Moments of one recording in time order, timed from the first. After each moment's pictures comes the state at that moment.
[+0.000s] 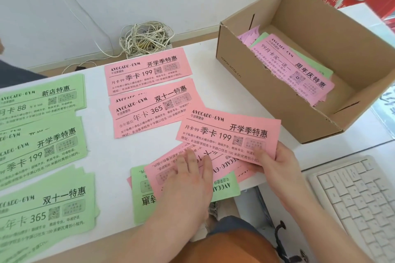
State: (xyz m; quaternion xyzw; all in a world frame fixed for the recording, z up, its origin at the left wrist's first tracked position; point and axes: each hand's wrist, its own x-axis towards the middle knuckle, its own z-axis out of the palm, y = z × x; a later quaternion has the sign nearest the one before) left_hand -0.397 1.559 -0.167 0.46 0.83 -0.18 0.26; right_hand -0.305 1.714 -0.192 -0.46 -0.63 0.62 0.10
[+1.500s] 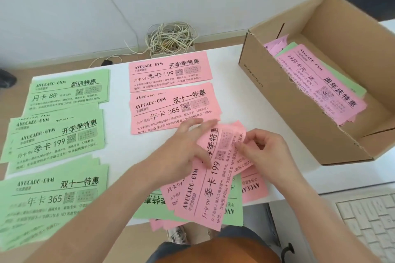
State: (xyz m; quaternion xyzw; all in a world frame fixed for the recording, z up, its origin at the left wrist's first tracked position) left_hand -0.487 1.552 -0.175 0.49 0.81 0.19 0.25; right_hand -0.363 1.729 -0.179 -0.34 -0.75 0.58 -0.01
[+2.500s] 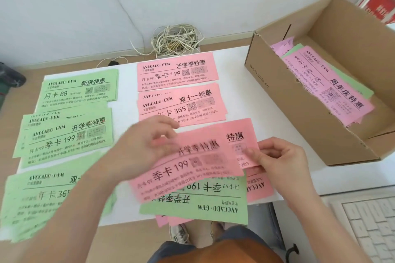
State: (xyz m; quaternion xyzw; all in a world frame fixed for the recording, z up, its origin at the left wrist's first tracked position) left_hand -0.499 1.506 -0.115 0.24 0.87 0.30 0.30; right_hand -0.343 1.715 -0.164 -0.38 -0.67 0.63 0.05
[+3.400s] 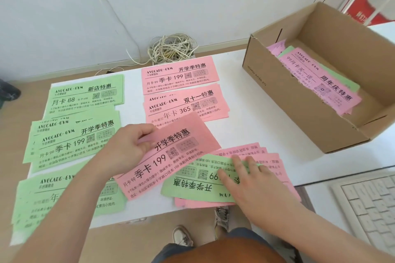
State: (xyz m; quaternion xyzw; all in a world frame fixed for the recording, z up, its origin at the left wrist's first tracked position) left_hand -0.521 1.458 -0.132 0.22 0.90 0.25 0.29; right_hand -0.322 1.653 -0.168 0.02 -0.98 0.00 -0.22
